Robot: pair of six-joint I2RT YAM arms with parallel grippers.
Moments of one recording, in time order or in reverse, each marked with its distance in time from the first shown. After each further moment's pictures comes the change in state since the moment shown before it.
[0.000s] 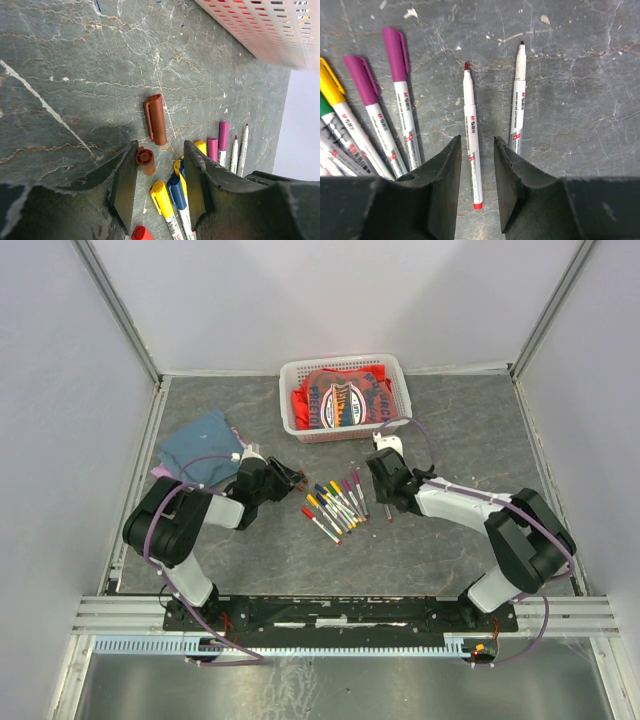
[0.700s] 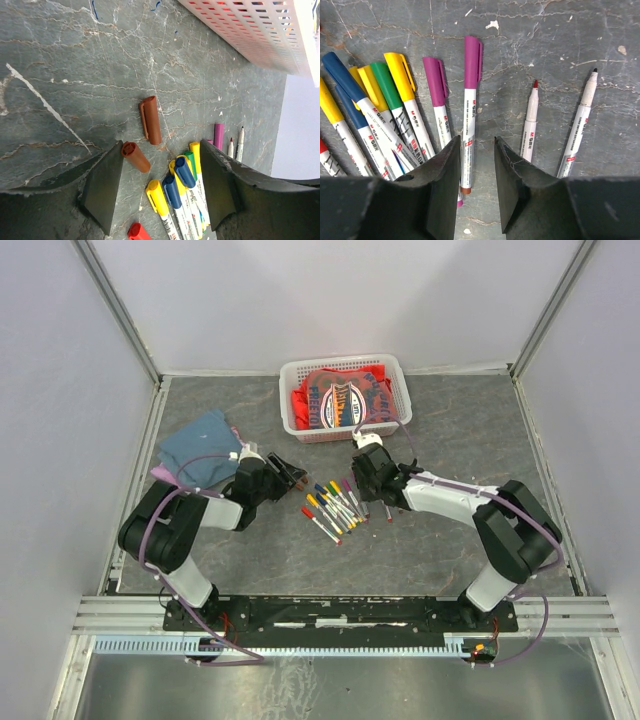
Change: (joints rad) left arm 0.001 -0.039 -0.014 -0.005 -0.018 0.000; right arm 0.050 0.056 0.103 0.000 -0.121 -0.042
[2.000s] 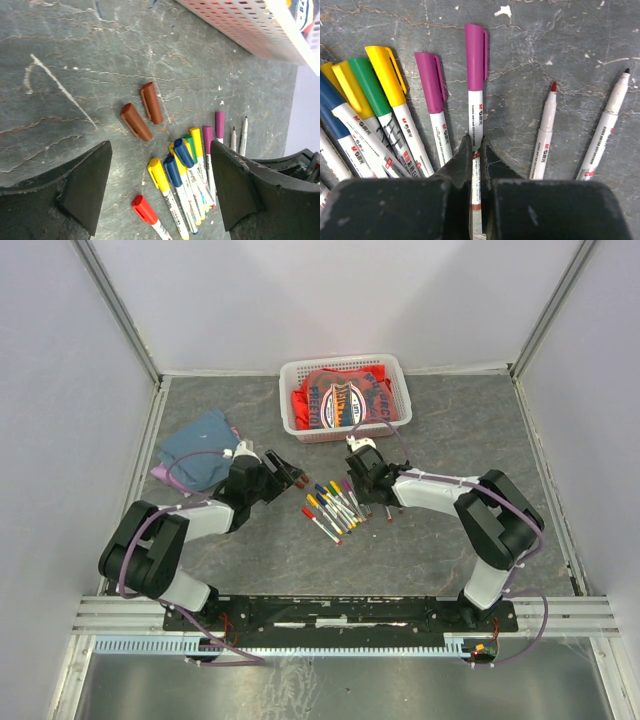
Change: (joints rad) left arm 0.005 -0.167 0.000 -0.210 -0.023 0.068; right arm 0.003 0.122 0.043 -0.006 -0.021 0.000
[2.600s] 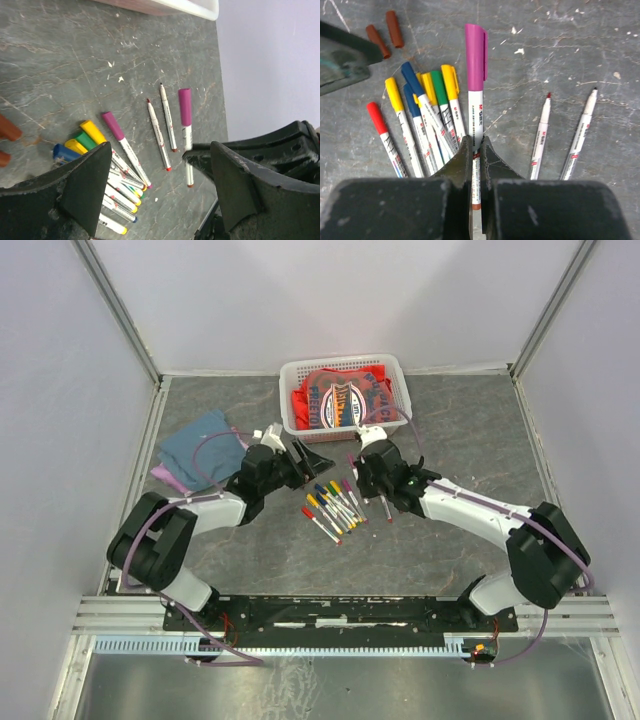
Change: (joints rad) left arm -0.101 0.037 0.103 0.166 0.238 -0.002; right arm 0.016 -0.287 -0.063 0.027 -0.039 -0.018
